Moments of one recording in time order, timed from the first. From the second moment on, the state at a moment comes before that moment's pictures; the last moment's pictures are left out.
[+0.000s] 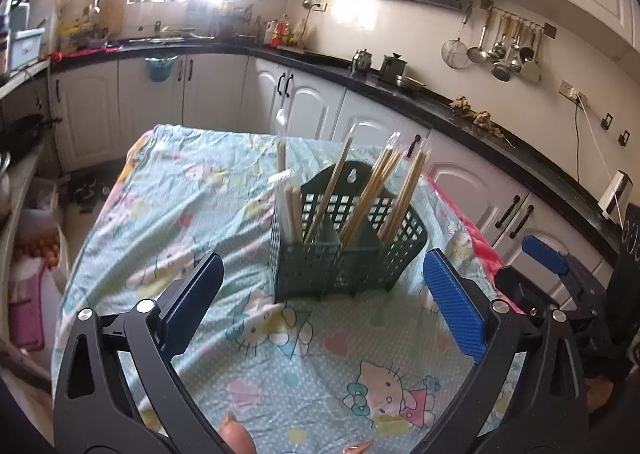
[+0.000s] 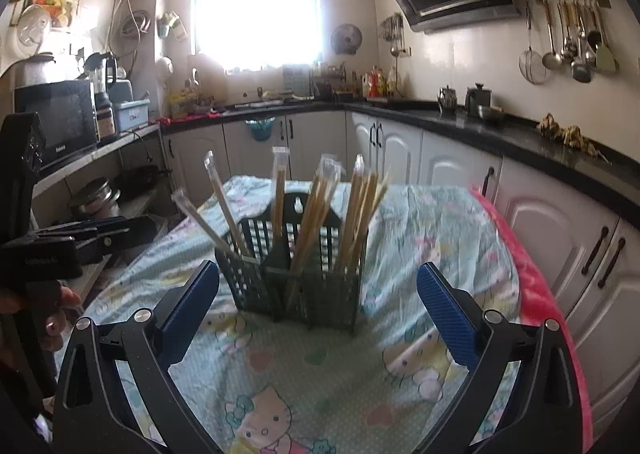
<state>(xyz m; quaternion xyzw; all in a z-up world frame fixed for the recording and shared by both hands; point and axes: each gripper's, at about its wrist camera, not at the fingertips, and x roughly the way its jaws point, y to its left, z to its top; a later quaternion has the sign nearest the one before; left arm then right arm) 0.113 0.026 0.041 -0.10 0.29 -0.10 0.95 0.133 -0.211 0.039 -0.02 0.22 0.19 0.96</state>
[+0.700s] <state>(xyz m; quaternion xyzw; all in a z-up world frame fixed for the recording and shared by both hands) 0.085 0.029 -0.014 -0.09 0.24 -0.03 0.97 0.107 -0.212 -0.027 -0.04 0.18 0.17 0.97</state>
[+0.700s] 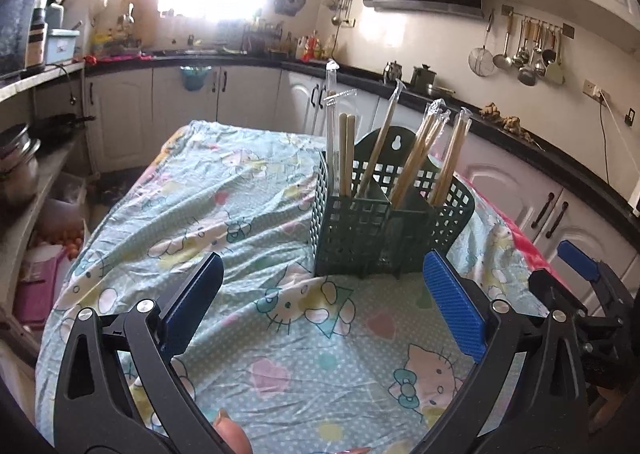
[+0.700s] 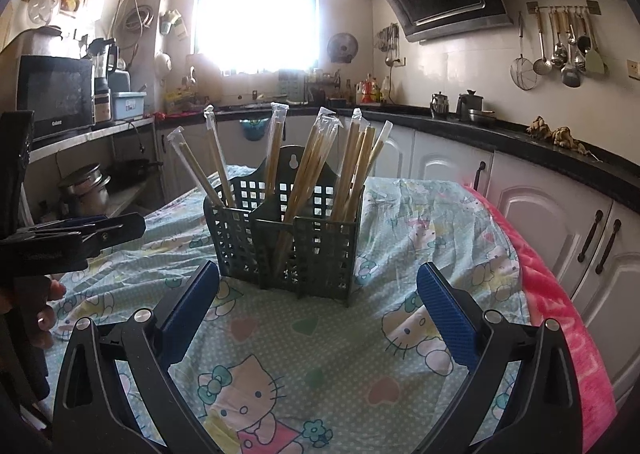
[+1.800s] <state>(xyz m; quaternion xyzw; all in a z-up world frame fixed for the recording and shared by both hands) 0.061 0.027 -0.009 -0.08 0.15 -0.03 0.98 0.085 -0.225 -0.034 -0.02 0.09 0.12 0.99</state>
